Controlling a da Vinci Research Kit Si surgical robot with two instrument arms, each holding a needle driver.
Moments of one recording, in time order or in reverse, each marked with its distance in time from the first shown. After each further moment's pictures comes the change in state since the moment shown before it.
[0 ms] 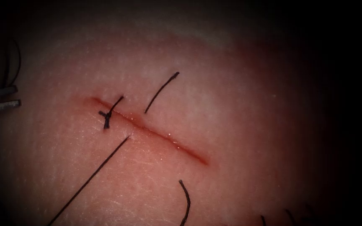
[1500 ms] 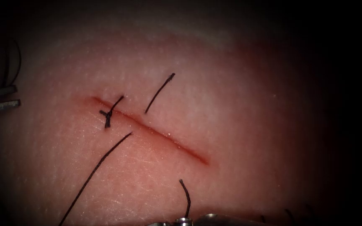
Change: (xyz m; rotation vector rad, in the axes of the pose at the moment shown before) right arm -0.004 0.004 -0.016 -0.272 0.111 0.116; left arm 0.000 0.000 0.000 -0.002 -0.002 0.001
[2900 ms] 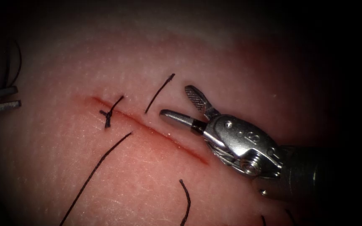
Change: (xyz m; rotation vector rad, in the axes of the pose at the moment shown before) right arm -0.013 0.015 -0.007 -0.773 -0.066 0.697; left arm 0.000 0.000 0.000 -0.003 -0.003 0.001
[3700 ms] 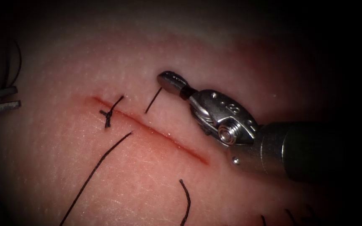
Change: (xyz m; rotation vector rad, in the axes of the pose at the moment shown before) right arm 0.000 0.001 0.004 0.014 -0.001 0.198; left arm 0.000 0.000 0.000 -0.001 0.000 0.001
